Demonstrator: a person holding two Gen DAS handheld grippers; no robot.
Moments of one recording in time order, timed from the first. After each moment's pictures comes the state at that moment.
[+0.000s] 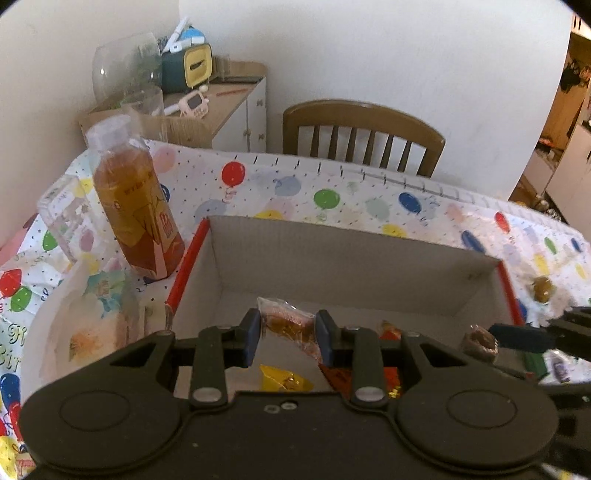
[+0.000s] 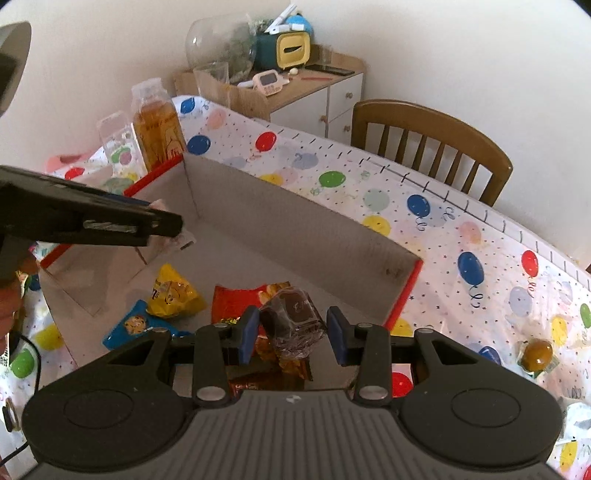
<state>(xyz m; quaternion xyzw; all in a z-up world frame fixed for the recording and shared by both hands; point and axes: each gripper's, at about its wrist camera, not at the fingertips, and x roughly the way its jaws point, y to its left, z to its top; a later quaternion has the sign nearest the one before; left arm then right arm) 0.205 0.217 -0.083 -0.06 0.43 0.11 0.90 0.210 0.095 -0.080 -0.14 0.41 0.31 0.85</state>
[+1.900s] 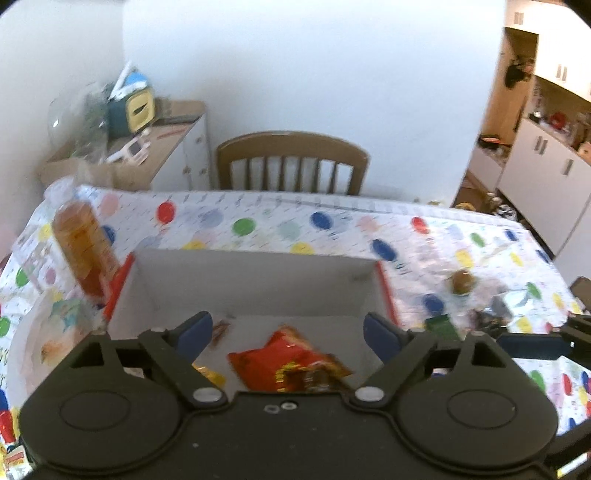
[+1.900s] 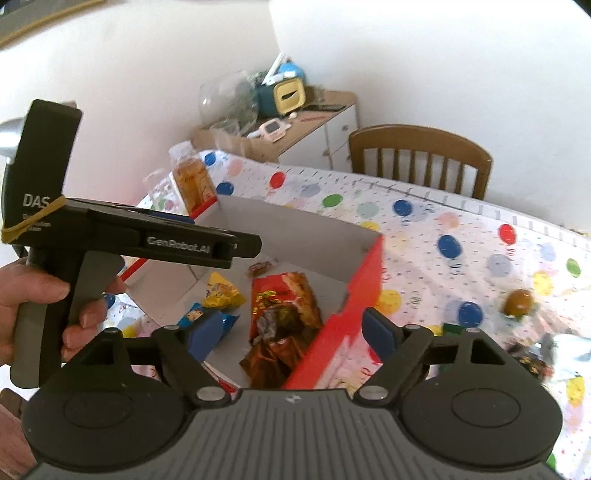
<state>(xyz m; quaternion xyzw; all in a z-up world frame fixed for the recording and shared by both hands) 0.167 0.132 -0.032 -0.04 0.37 0.03 0.93 0.145 -0.004 -0.025 -0.04 0.38 0.33 0.87</state>
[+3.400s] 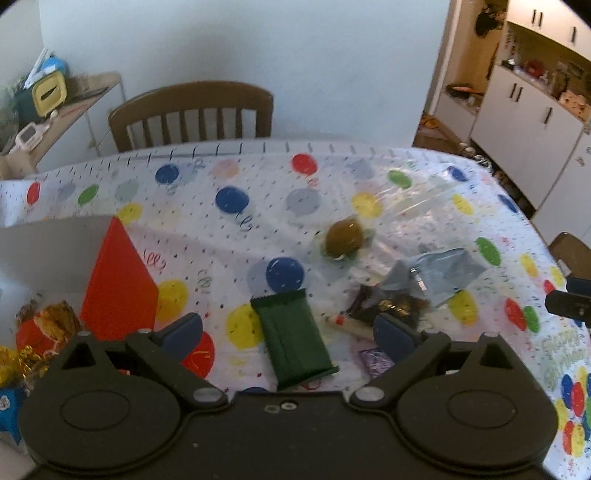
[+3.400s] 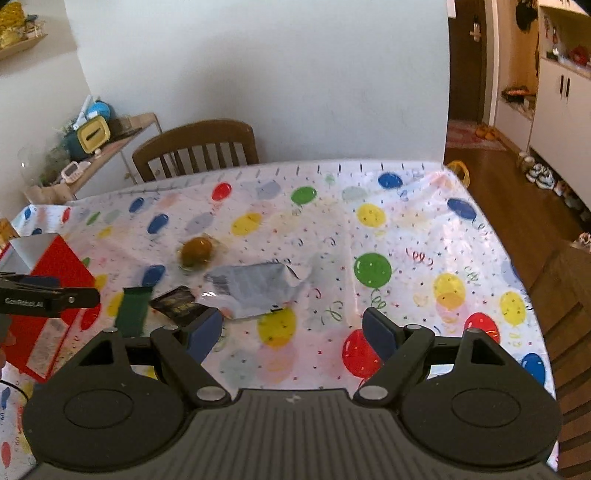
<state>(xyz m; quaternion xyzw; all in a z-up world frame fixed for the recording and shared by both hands) 0.243 -0.065 -0.111 -0.02 0.44 0.00 0.90 0.215 -0.318 -0.093 0.03 0.40 0.12 0.91</state>
